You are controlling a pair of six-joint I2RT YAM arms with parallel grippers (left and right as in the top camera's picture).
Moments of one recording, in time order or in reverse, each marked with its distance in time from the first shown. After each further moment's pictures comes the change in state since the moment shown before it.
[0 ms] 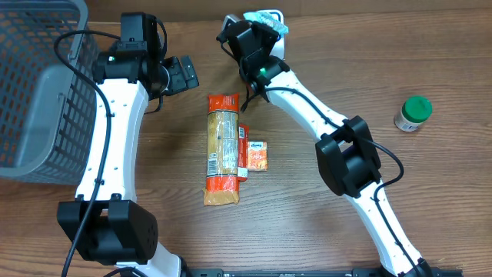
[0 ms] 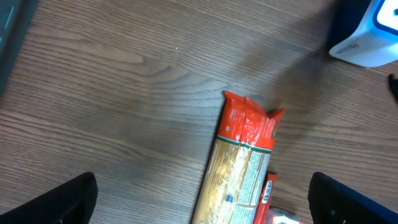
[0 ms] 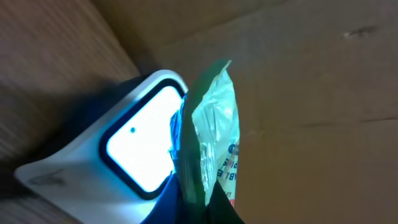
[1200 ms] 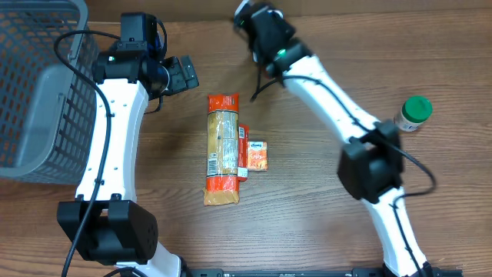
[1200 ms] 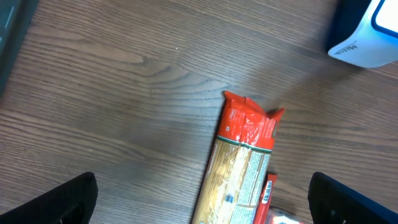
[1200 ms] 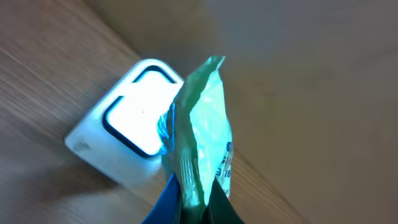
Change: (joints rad) left arm 0.000 0.000 0.000 0.000 0.000 0.000; right arm -0.060 -0.187 -0.002 -0.309 -0.216 0.313
